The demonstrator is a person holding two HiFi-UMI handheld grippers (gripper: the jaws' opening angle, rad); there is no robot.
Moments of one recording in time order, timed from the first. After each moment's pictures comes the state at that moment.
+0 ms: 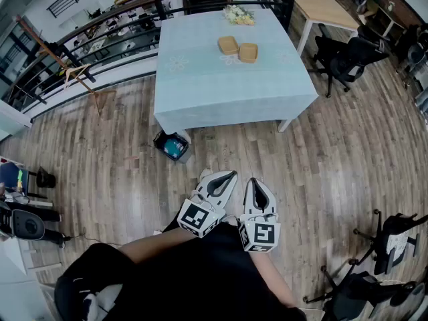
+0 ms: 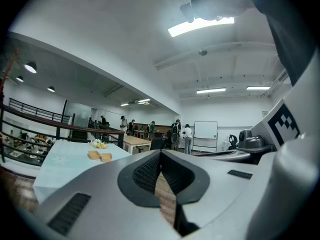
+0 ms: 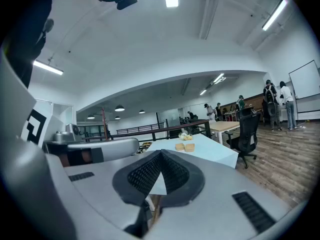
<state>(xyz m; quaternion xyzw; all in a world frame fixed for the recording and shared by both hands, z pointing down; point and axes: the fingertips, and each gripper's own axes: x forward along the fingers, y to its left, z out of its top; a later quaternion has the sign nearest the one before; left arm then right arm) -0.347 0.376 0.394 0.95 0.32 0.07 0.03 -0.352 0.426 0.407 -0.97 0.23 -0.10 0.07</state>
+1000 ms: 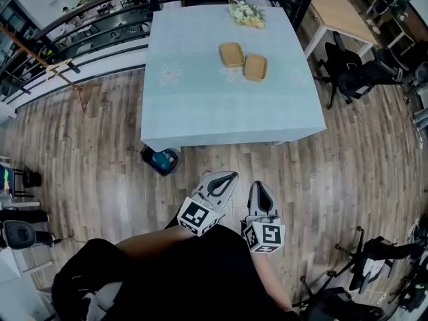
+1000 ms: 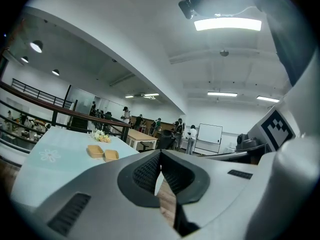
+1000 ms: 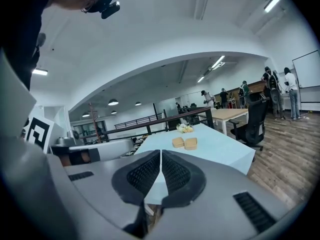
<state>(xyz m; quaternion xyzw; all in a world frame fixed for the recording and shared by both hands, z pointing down) -0.096 0.319 0.434 0.94 0.32 0.10 0.09 -0.103 0.387 0.448 -0.96 0.23 -0.16 0.09</state>
